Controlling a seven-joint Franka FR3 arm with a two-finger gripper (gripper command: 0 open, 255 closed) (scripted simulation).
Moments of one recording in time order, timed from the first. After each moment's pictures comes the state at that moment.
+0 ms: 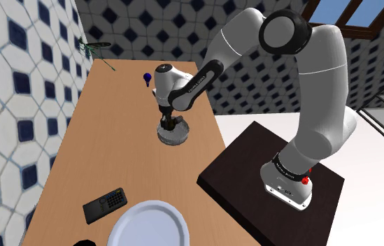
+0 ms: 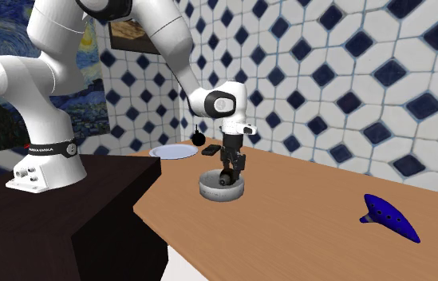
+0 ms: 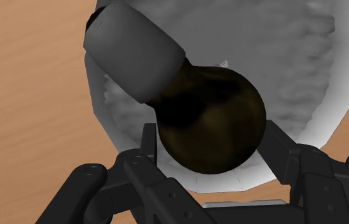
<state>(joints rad) -0.15 0.68 0.40 -1.96 -0.52 2.50 0.03</state>
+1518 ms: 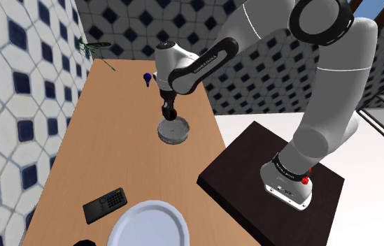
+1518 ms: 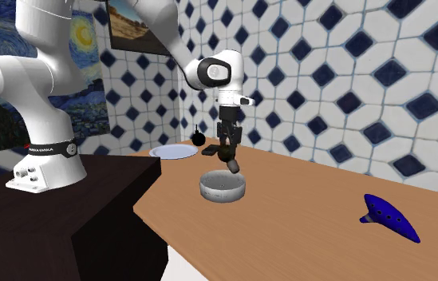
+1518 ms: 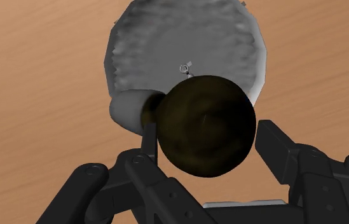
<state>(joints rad) -0.23 0.45 0.51 -2.05 -0.39 2.36 -0.04</state>
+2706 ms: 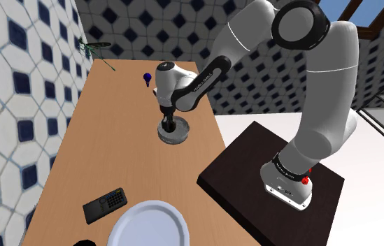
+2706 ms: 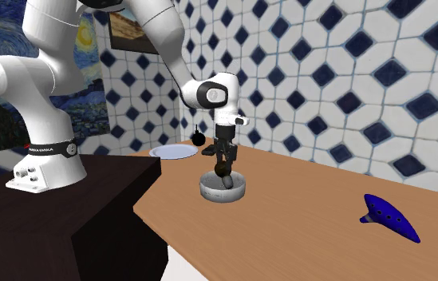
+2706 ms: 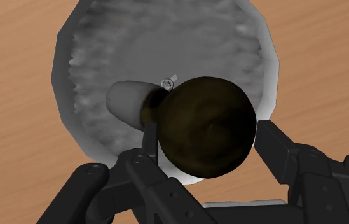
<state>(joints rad) -0.16 0.57 0.44 -2.07 -0.50 2.50 0.07</state>
